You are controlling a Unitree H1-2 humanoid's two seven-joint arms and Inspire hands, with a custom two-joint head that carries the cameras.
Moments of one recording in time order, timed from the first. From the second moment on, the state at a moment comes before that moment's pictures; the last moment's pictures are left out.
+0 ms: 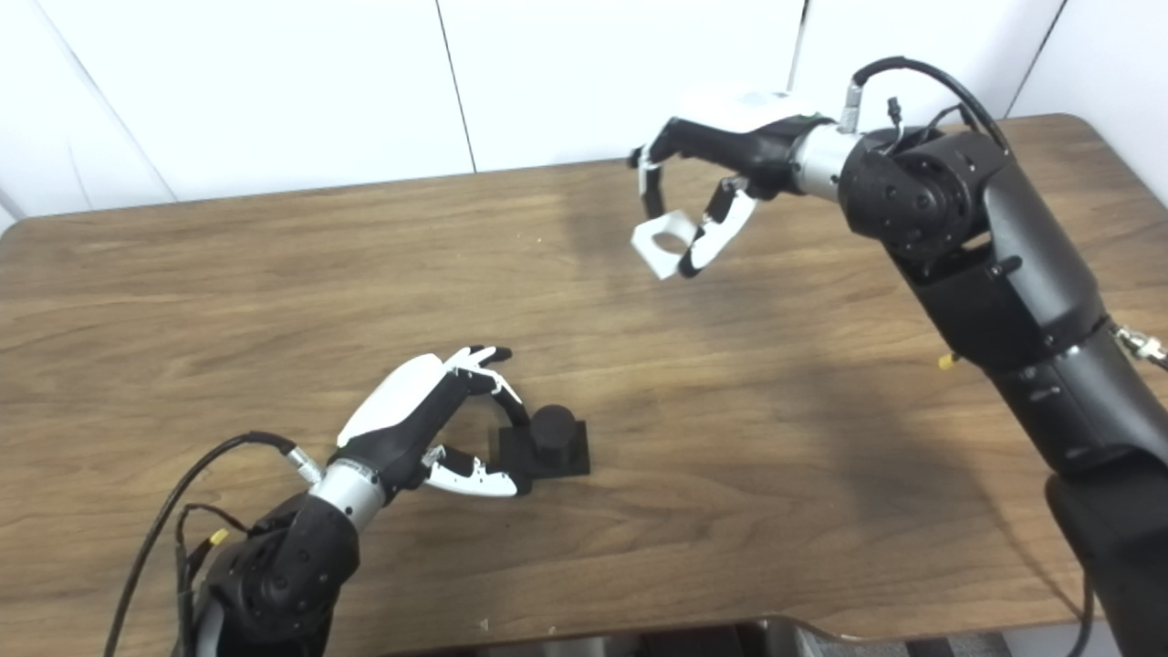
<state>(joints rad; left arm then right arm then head) -0.11 0.14 -0.37 -0.44 0.85 0.46 -0.55 -0.71 -0.61 0.33 -0.19 -0.53 0.11 0.75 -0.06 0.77</state>
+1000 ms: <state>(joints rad) -0.10 0.11 -0.37 -0.41 0.87 0.46 -0.54 -0.67 -0.53 0.36 -0.56 -0.48 0.30 0.90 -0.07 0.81</state>
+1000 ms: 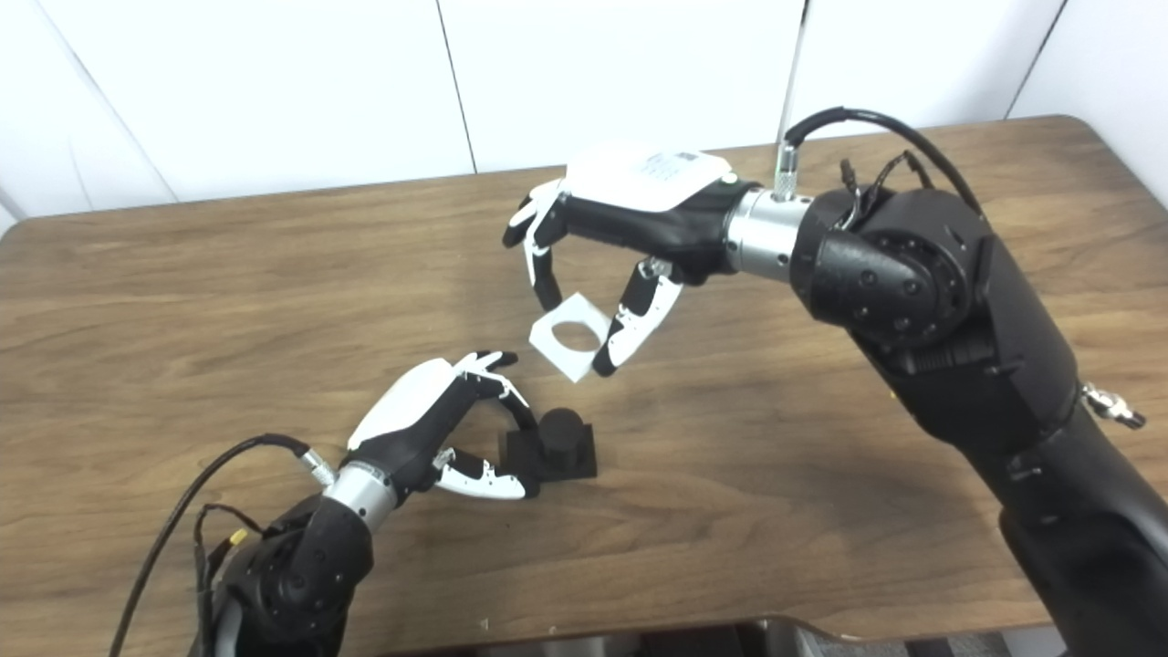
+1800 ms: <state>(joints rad) -0.10 0.09 -0.37 -0.41 0.89 0.46 -0.55 -0.63 -0.50 0.43 -0.62 -0.48 0.32 0.95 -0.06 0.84</state>
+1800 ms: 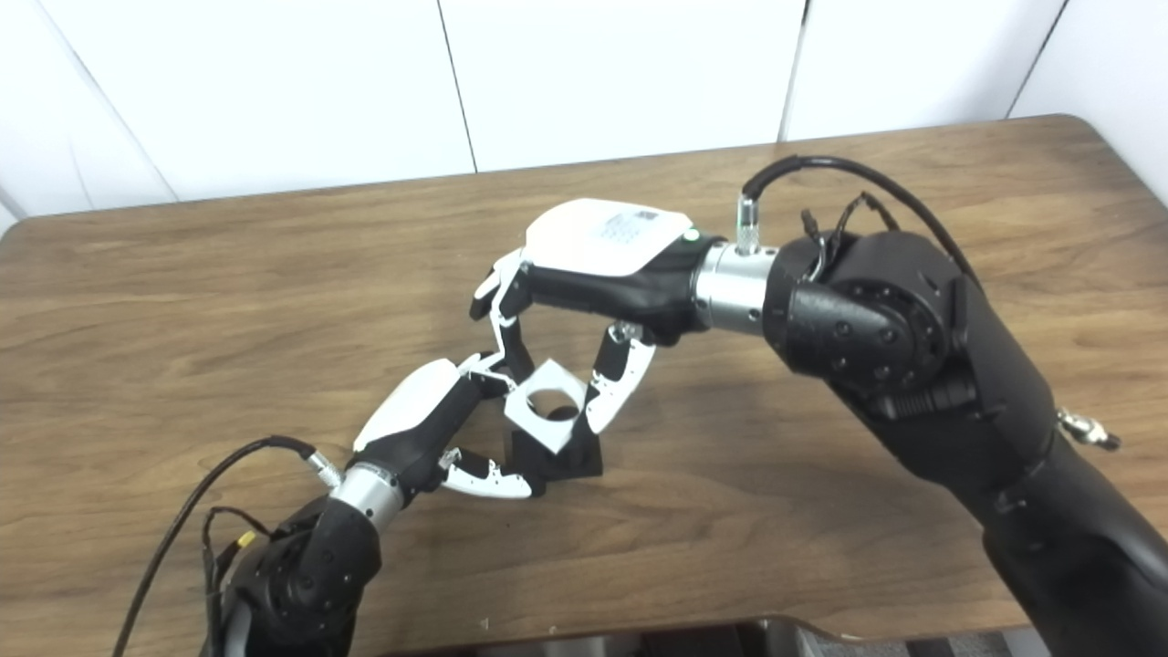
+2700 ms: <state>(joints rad) -0.10 0.09 -0.35 -0.42 0.89 0.46 -0.58 -0.57 -0.47 0.46 -0.58 -0.55 0.28 0.94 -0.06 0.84</state>
